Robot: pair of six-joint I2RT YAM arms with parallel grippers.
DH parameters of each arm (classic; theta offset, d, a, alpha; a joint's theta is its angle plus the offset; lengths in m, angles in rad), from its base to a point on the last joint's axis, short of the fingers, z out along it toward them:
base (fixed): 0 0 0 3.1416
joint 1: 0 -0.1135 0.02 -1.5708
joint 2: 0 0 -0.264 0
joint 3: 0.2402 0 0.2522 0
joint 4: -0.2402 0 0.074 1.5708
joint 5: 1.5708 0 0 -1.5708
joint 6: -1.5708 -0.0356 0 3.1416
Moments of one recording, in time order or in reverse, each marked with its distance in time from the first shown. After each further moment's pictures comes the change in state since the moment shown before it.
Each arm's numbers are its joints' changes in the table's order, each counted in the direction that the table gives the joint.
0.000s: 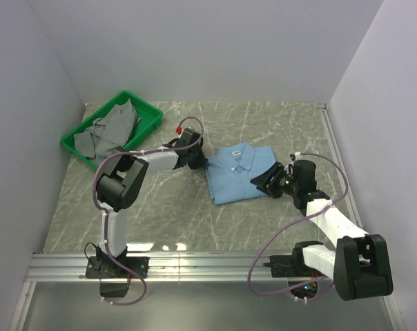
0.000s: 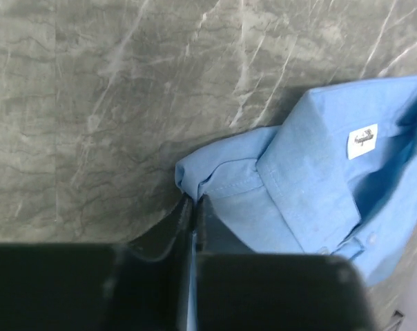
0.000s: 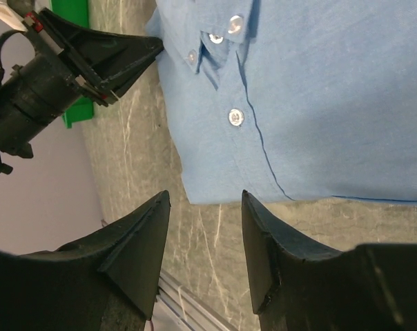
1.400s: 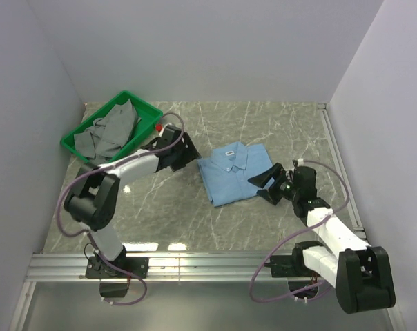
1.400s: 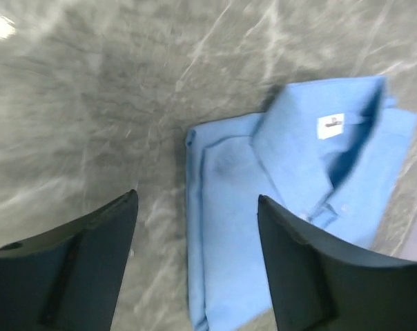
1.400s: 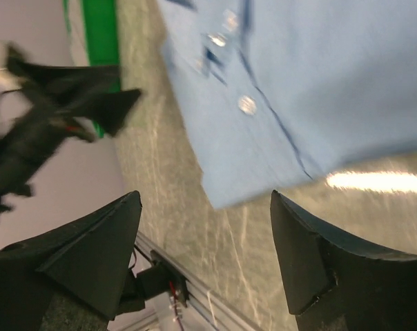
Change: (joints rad) left arm -0.060 0.253 -0.164 -0.076 -0.049 0.037; right arm -0.019 0.079 -0.050 0.054 0.015 -0.144
